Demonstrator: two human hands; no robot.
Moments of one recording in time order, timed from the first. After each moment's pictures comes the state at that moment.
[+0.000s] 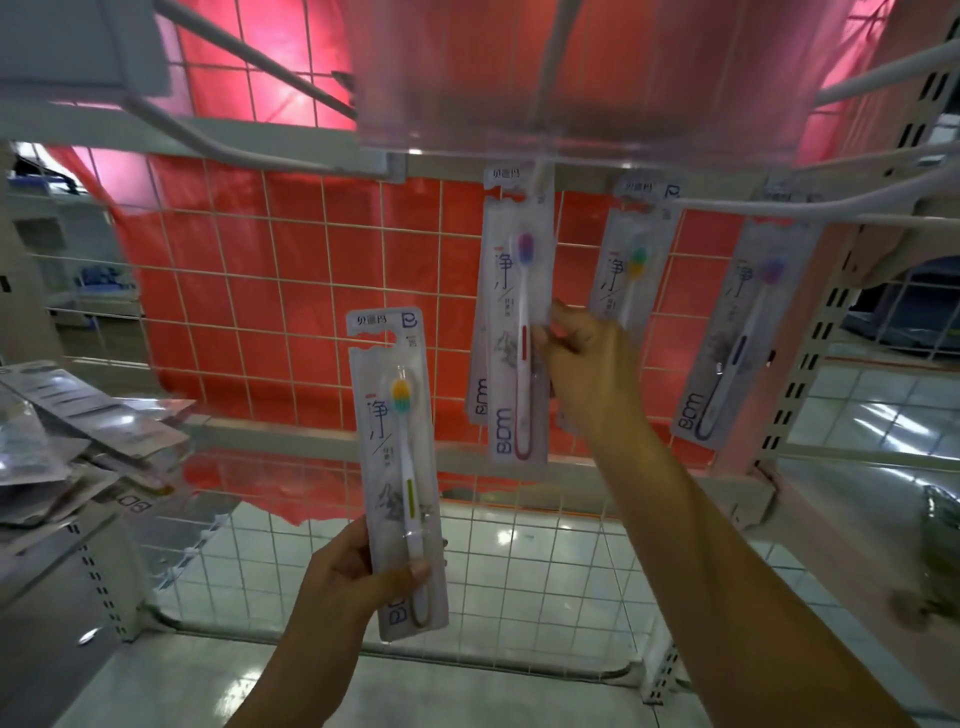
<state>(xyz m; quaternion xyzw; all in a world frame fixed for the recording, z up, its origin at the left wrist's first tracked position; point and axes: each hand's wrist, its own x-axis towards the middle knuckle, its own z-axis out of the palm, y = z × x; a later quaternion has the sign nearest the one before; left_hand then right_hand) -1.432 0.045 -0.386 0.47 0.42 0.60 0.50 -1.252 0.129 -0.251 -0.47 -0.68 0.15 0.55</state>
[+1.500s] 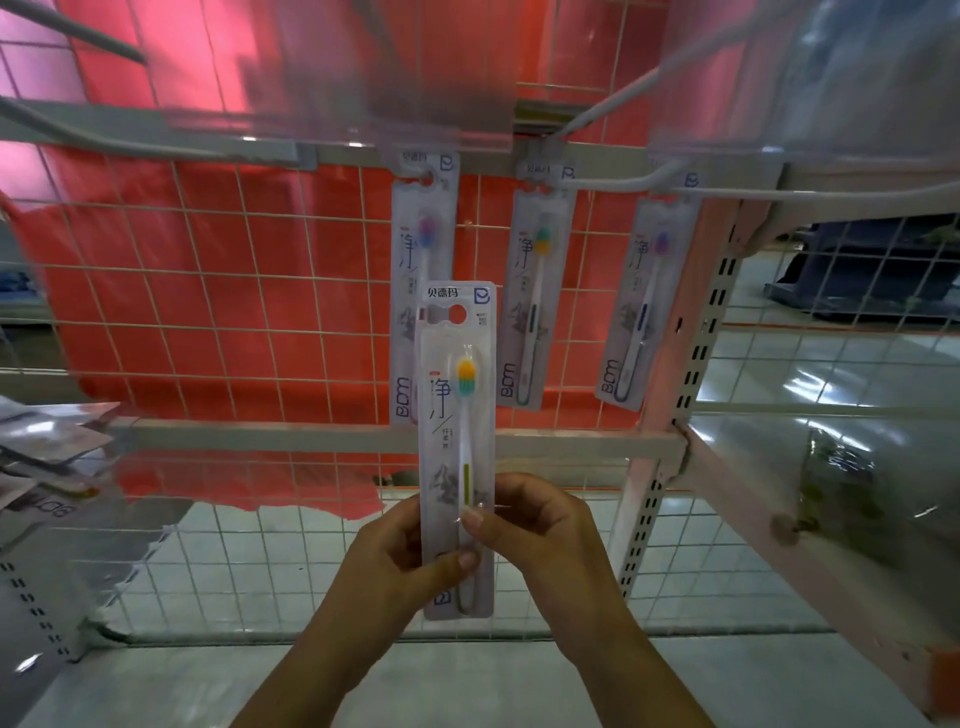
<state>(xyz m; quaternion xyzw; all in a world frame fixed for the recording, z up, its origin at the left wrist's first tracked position) -1.366 0.019 -0.355 0.59 0.38 0.51 0.50 -1.223 0.013 -0.333 -0.40 -0.56 0.49 0.54</state>
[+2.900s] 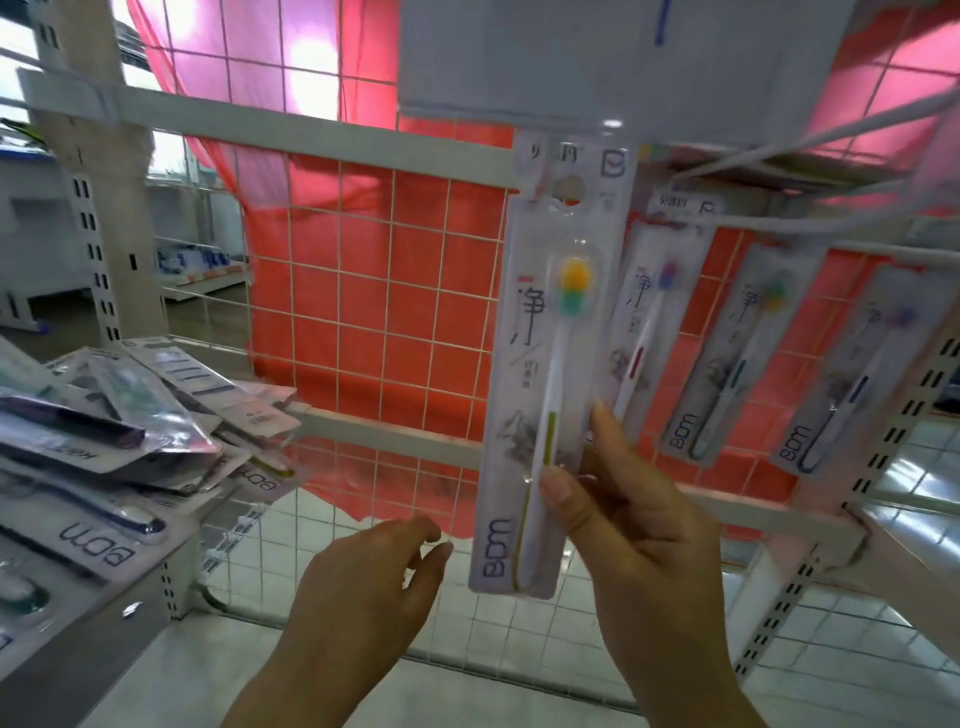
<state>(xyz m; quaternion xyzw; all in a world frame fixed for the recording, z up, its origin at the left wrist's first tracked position) -1.505 0.018 -0.363 0.69 0.61 0.38 0.03 -1.347 -0.002 -0.288 -0.26 -0.62 0.37 0.64</state>
